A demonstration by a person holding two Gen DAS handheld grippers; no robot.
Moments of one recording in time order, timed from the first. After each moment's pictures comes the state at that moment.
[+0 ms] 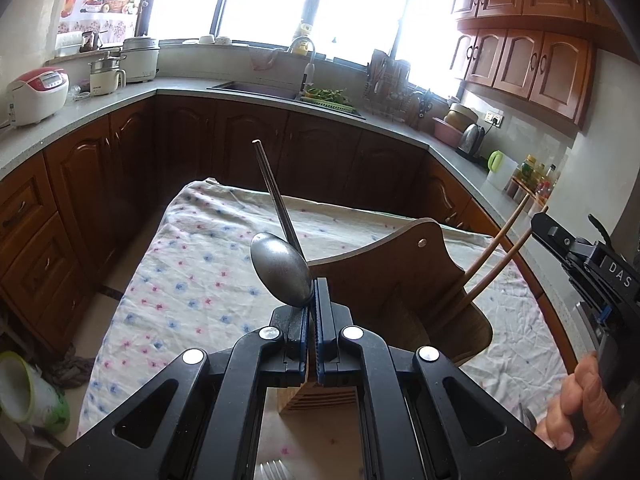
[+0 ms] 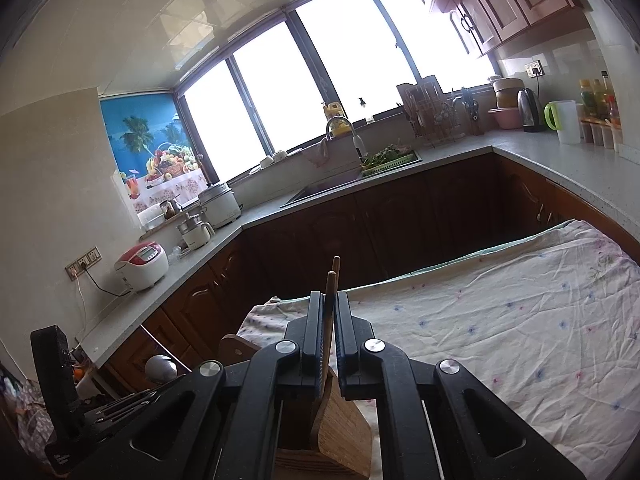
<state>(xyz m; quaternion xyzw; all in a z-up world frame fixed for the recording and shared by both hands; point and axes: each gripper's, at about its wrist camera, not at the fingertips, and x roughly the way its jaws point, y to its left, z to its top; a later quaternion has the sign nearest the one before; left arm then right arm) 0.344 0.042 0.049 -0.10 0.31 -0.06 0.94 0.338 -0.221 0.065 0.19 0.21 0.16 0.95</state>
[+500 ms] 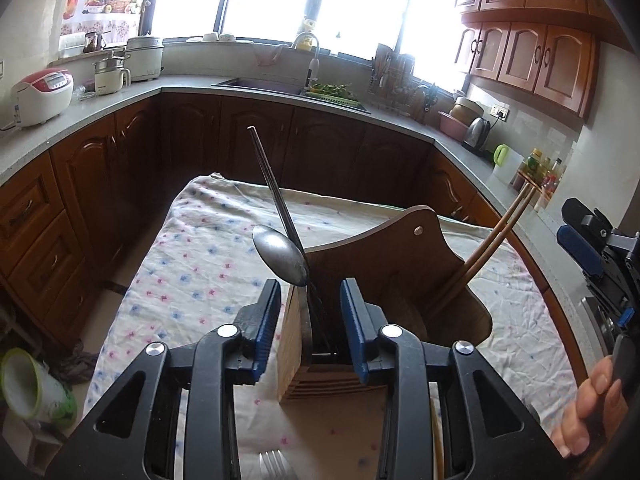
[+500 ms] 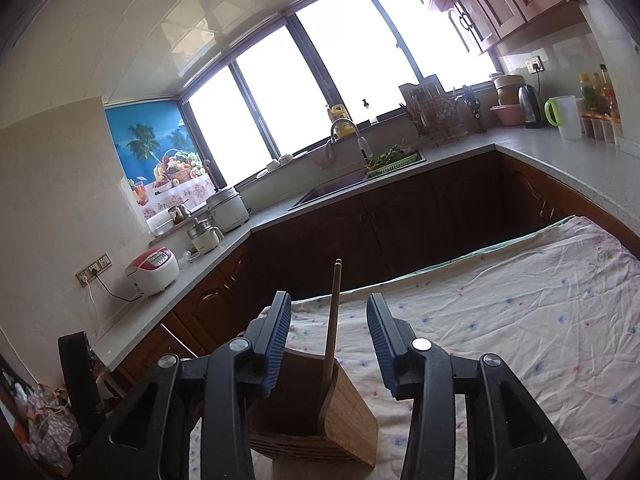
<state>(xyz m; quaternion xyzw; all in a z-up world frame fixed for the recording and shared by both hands) 0.336 0.037 0.047 -0.10 0.32 -0.04 0.94 0.317 -0.234 0.070 0.20 0.20 0.17 0.94</state>
